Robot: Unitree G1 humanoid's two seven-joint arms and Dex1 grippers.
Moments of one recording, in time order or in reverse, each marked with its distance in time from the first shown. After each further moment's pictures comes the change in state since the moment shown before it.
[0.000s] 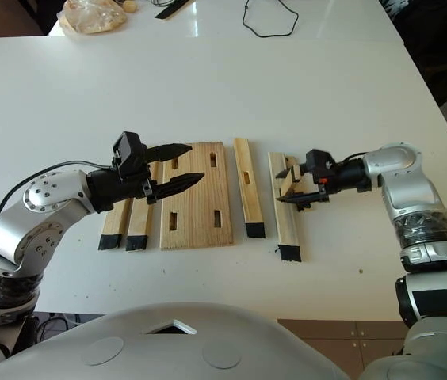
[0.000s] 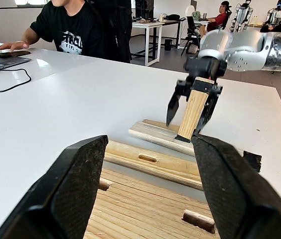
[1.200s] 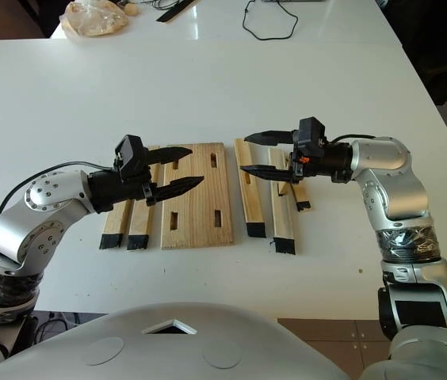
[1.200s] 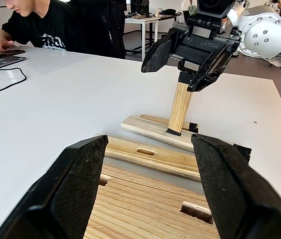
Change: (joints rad) left arm -0.004 0.010 -0.010 0.025 0.031 -0.014 -0.051; right arm 0.116 0.142 -0.106 -0.358 0.171 0.099 -0.247
